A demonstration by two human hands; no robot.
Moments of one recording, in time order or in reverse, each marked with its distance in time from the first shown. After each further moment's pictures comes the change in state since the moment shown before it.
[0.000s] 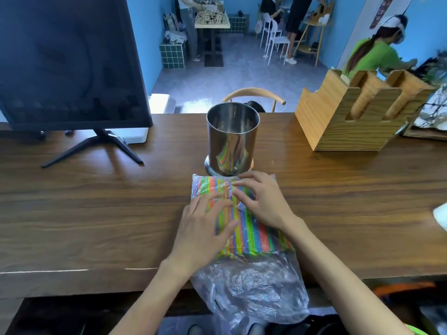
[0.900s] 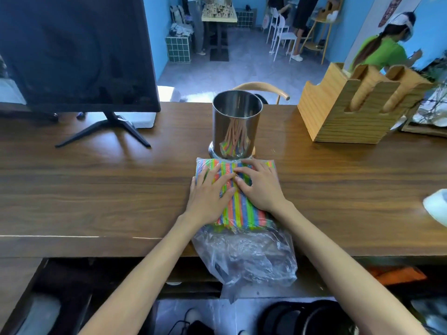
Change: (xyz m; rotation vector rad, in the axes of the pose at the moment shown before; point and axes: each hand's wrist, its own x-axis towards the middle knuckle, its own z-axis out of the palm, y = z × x) left_hand 0.029 -0.024 0.035 0.049 -0.189 -0.183; right_hand -0.009 -0.006 0.012 -0.192 -0.089 0.119
